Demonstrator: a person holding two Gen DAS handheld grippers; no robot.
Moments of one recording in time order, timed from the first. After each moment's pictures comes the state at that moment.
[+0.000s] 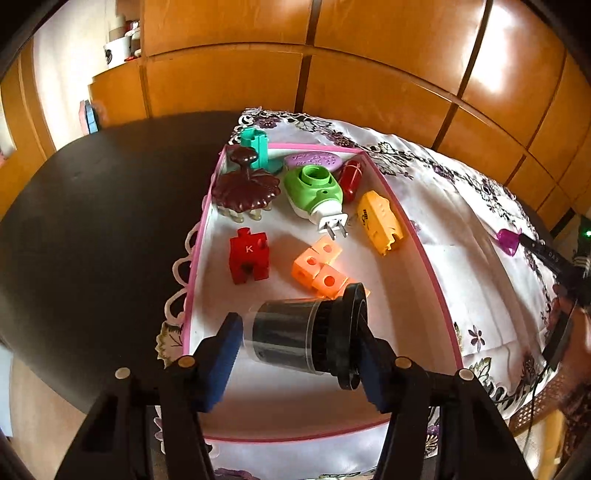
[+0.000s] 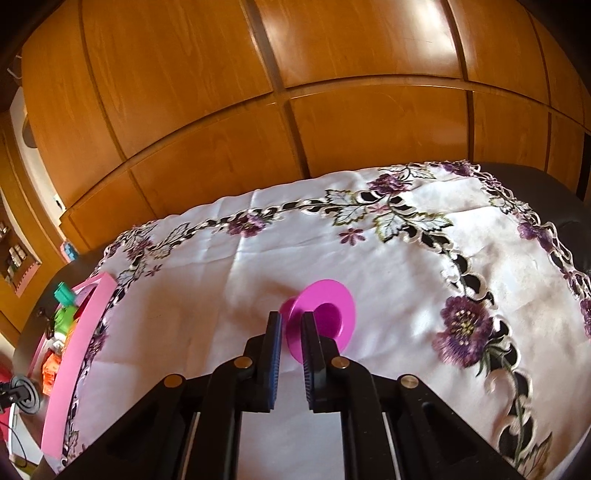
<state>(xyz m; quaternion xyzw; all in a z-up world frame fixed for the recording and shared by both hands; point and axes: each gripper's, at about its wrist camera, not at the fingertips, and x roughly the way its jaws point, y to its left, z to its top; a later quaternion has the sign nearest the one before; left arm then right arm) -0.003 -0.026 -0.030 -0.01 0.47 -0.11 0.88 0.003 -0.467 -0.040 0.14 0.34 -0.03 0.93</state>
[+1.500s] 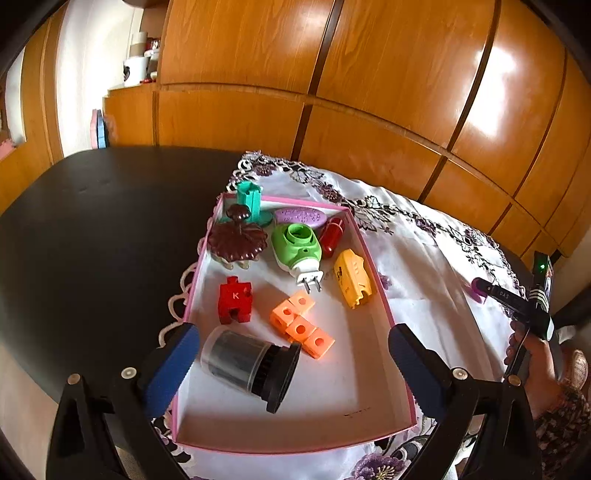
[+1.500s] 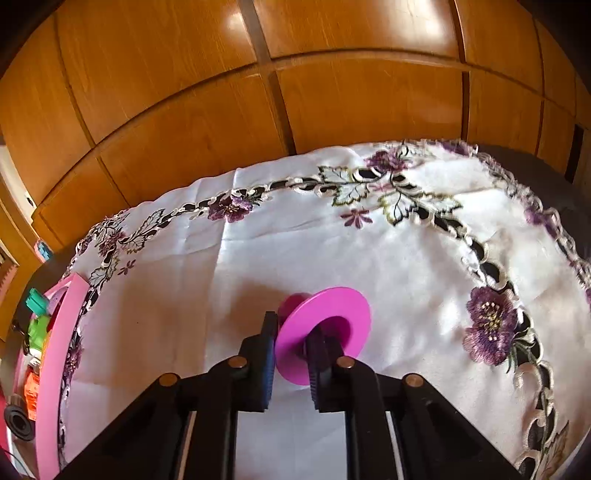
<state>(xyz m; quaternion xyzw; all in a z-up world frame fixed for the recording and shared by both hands) -0.011 -0.023 0.004 -0.07 0.40 -0.12 0.90 0.040 -0.452 -0.055 0.12 0.38 -0.08 0.91</state>
